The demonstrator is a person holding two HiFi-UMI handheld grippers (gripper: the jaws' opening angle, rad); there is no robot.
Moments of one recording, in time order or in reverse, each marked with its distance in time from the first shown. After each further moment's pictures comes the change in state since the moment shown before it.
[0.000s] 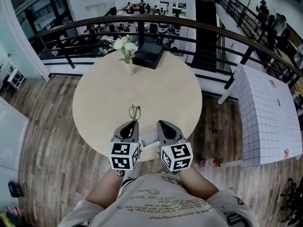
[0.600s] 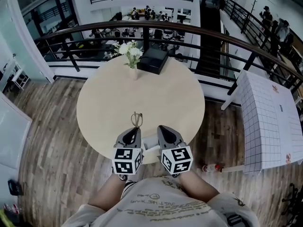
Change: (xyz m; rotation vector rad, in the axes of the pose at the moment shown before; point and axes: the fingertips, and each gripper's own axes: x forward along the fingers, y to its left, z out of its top) left arm -0.014 -0.002 -0.014 -0.022 0.018 0.037; right arm -0.003 0.011 -0.007 0.024 0.006 0.036
